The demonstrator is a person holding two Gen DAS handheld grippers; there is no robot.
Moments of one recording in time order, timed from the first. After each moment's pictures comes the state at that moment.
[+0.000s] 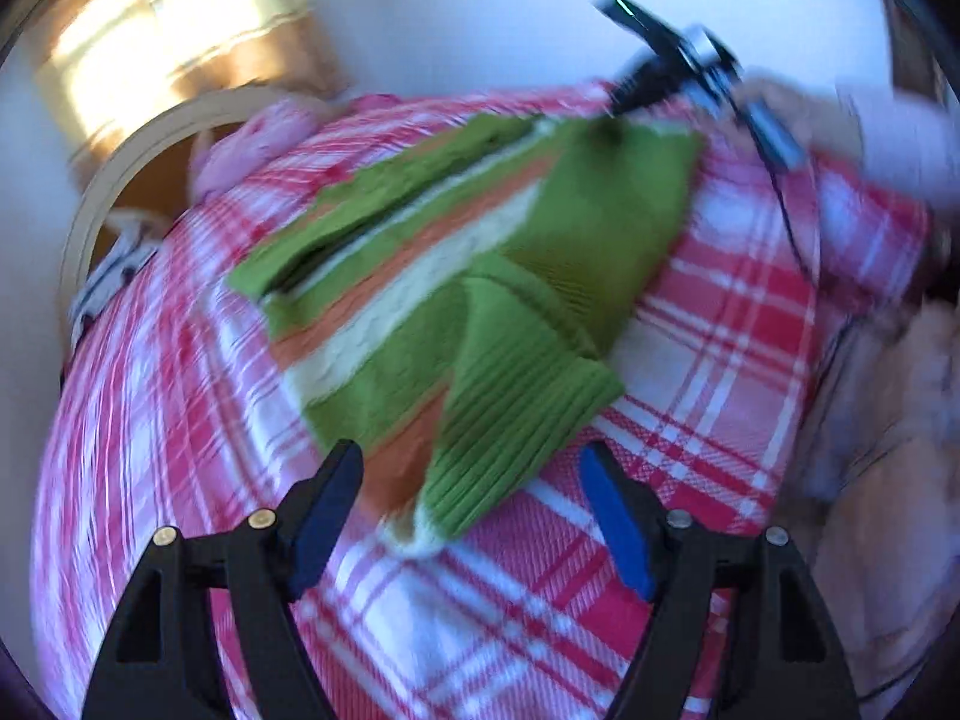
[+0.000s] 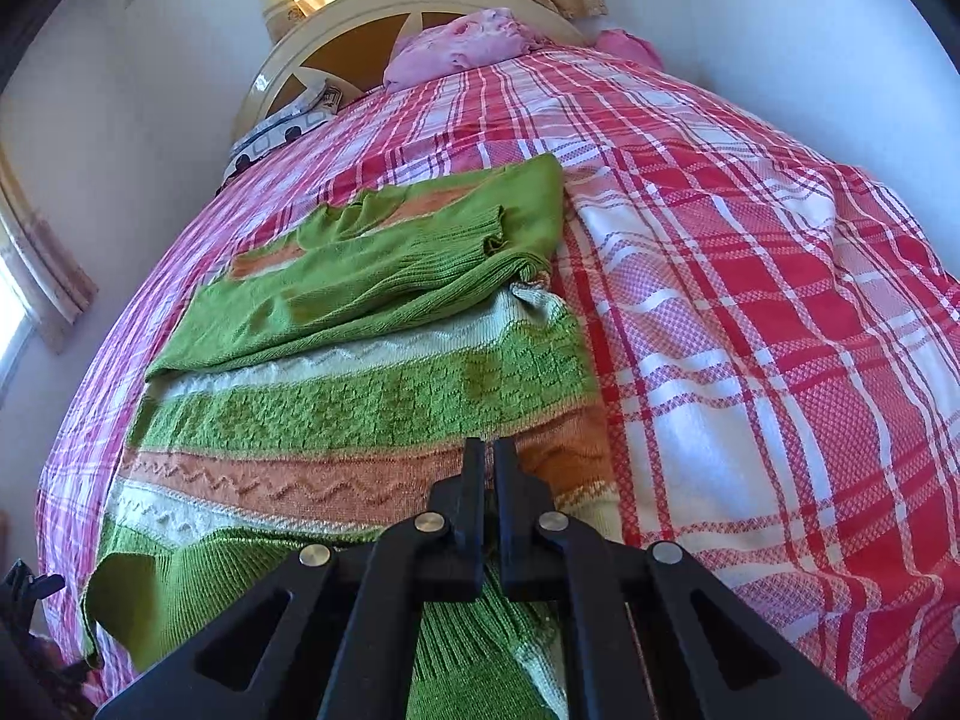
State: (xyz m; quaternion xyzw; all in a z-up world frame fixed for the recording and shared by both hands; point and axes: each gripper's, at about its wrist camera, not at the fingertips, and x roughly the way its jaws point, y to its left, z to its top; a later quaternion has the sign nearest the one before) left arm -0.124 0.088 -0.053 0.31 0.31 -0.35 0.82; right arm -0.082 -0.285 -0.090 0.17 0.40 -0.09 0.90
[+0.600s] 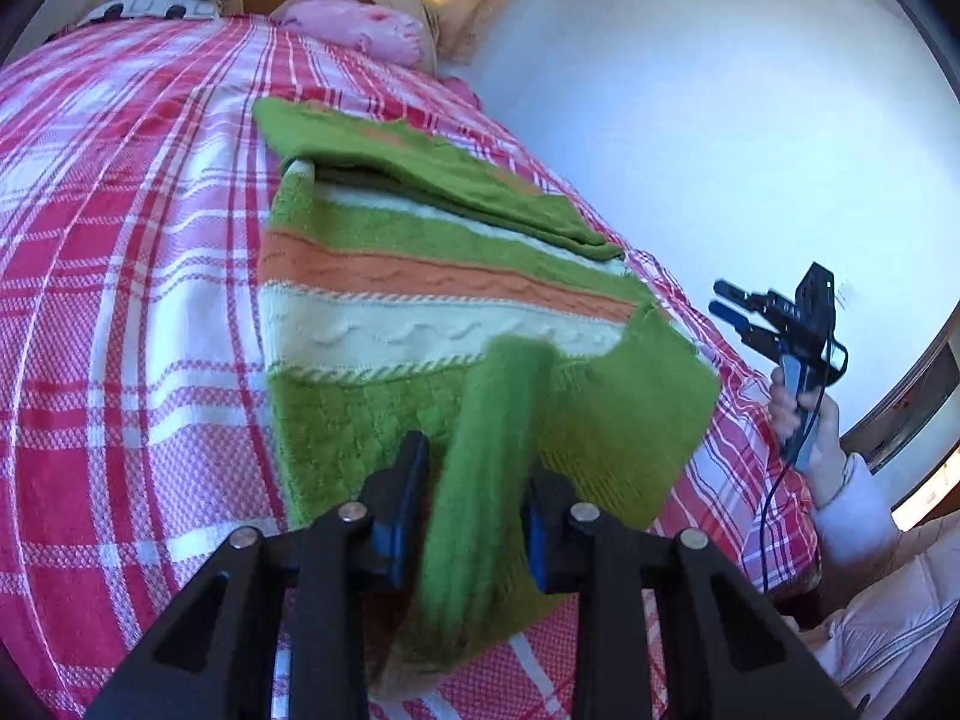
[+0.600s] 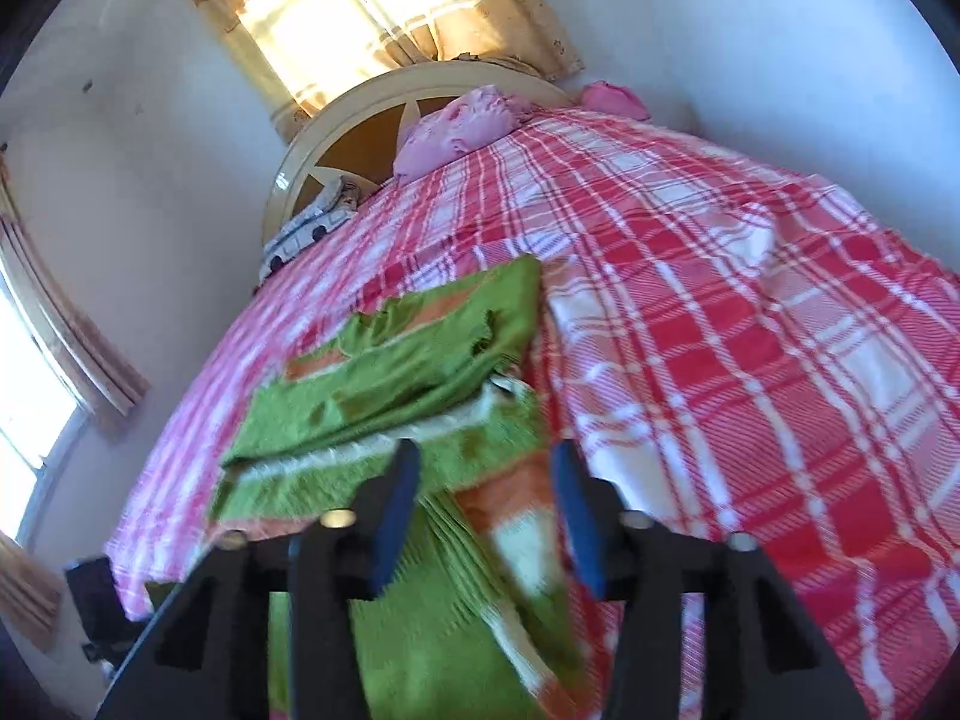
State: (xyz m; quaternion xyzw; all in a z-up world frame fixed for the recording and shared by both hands) left arm -0.028 0.145 -0.080 -0.11 0.42 -0.39 0.81; right arm -0.143 -0.315 -0.049 0.24 0.29 -0.08 0.92
